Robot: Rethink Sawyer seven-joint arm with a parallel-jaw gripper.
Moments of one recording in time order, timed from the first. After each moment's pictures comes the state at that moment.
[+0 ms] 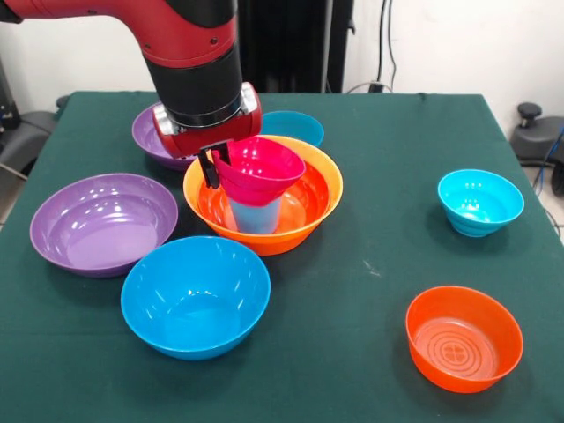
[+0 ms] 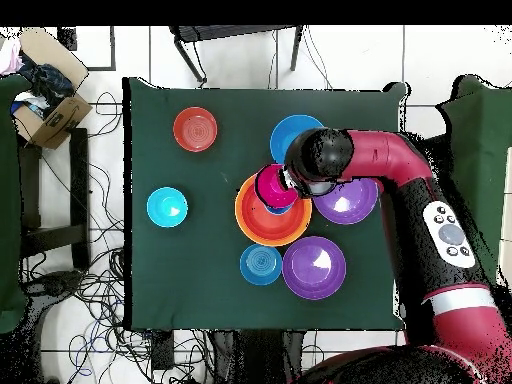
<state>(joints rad) -0.71 -0.51 0.59 1.38 -0.53 1.07 1.44</state>
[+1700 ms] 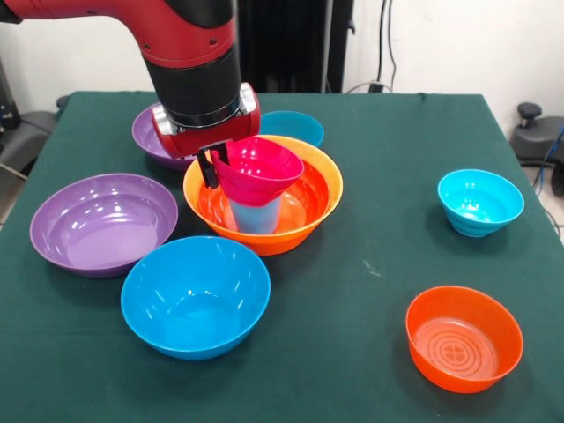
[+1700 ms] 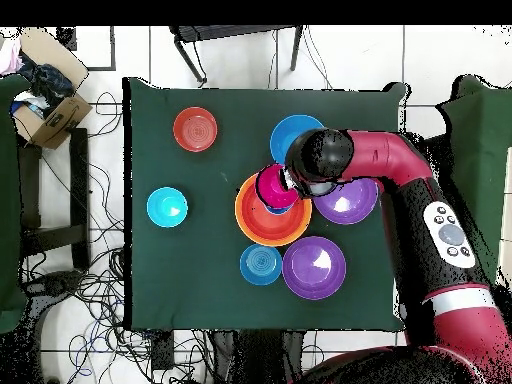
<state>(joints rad) -0.71 -0.51 0.59 1.38 -0.54 1.07 1.44</state>
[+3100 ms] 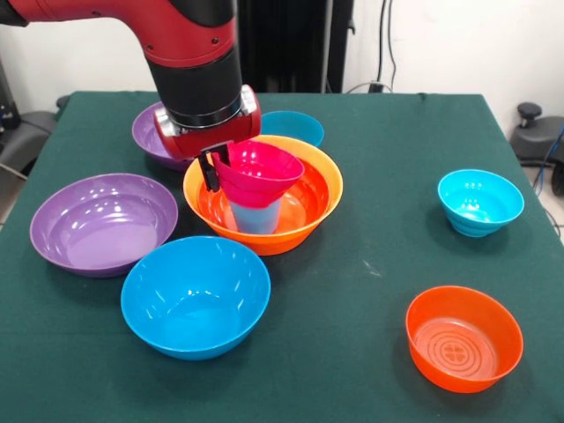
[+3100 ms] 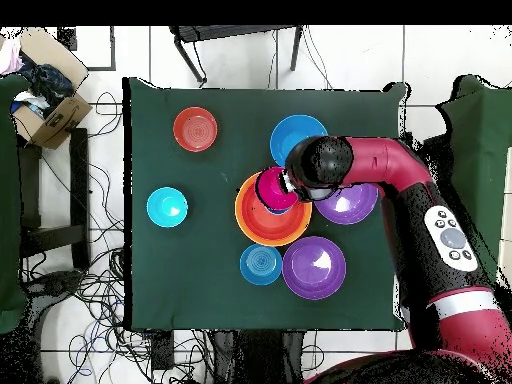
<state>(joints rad) -0.74 -0.51 0.63 1.42 -0.58 1.02 1.44</state>
